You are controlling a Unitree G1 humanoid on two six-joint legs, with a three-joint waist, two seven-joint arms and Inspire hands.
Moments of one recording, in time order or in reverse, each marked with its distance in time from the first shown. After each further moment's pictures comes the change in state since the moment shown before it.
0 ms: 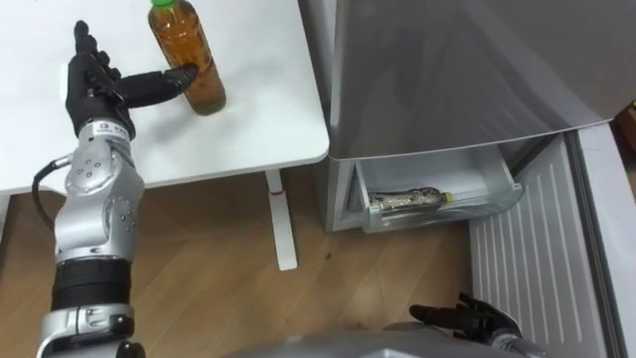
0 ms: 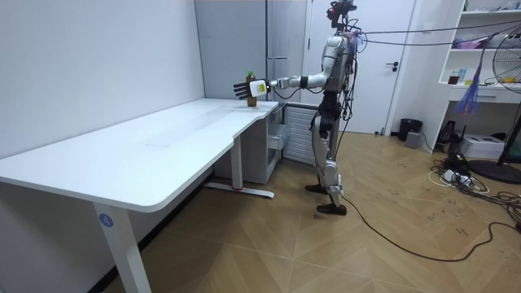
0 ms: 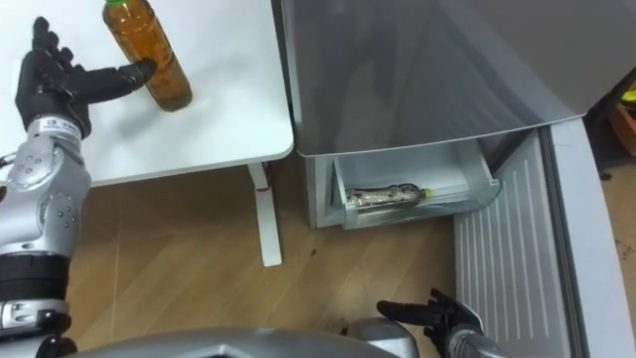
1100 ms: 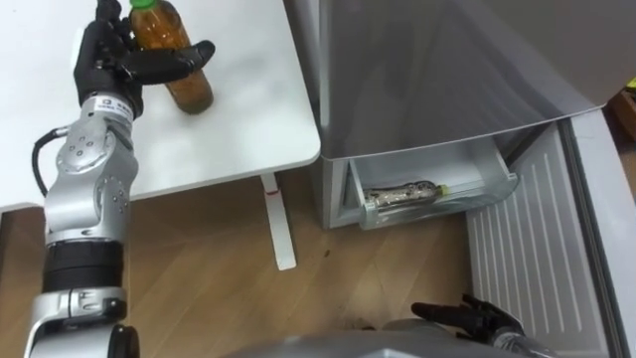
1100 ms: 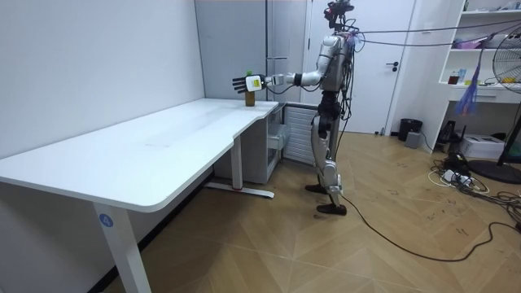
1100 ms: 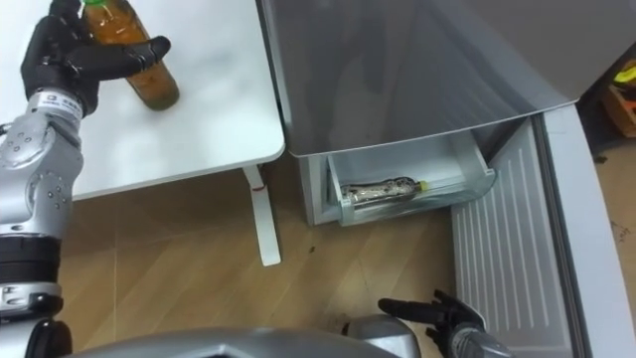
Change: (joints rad) left arm -0.034 0.023 -0.029 -0.007 -0.035 0.033 -0.158; right arm -0.028 -0.013 -0.014 0.039 0.014 0.019 -0.012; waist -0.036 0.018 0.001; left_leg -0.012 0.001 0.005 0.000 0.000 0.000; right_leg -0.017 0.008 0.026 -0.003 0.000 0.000
